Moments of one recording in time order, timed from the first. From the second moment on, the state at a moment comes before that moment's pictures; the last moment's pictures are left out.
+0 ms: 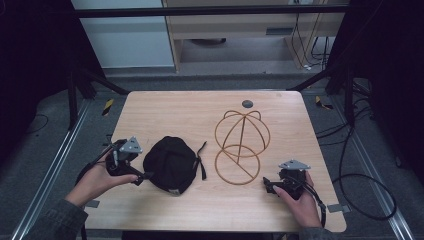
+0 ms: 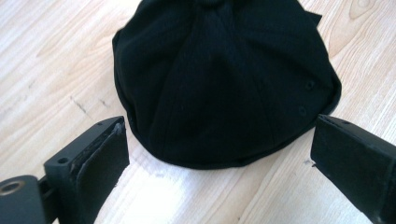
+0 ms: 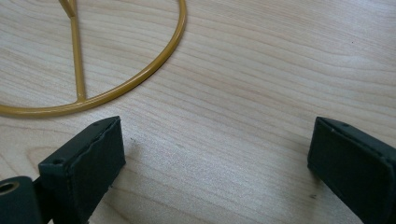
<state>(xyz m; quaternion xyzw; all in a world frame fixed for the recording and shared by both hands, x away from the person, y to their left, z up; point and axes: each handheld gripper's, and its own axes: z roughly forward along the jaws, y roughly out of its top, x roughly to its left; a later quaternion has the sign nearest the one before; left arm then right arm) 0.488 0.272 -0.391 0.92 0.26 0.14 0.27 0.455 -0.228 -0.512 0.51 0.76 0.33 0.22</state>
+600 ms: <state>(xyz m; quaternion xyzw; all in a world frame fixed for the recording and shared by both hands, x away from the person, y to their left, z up) 0.514 0.225 -0.369 0.94 0.22 0.13 0.23 0.455 -0.228 -0.512 0.51 0.76 0.33 0.22</state>
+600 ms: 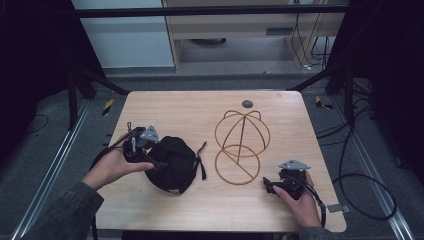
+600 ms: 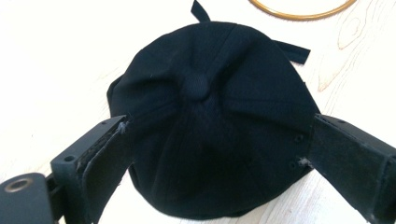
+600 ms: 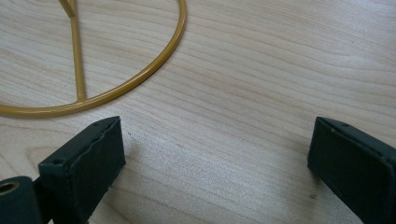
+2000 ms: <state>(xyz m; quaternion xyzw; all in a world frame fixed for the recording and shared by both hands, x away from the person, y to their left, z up) 0.553 0.202 -0.394 0.96 0.22 0.08 0.17 0.456 -0.228 -0.512 0.51 0.76 0.33 0.22</state>
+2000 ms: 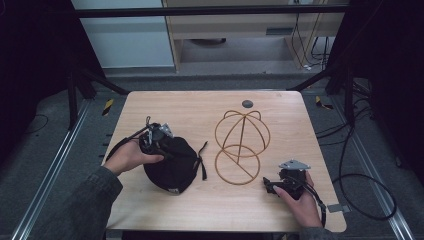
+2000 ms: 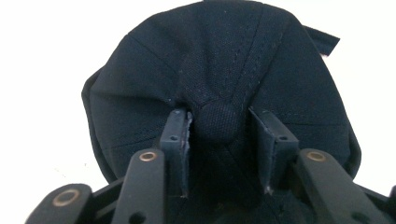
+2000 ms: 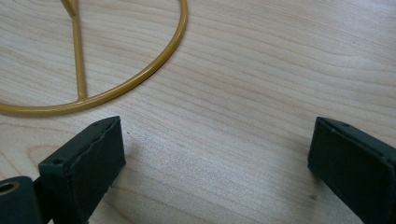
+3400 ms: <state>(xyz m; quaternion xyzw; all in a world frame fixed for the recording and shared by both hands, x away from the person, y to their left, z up) 0.471 0.231 -0.277 0.96 0.15 0.15 0.20 0.455 -0.228 -0.512 0.51 0.76 0.33 0.22</state>
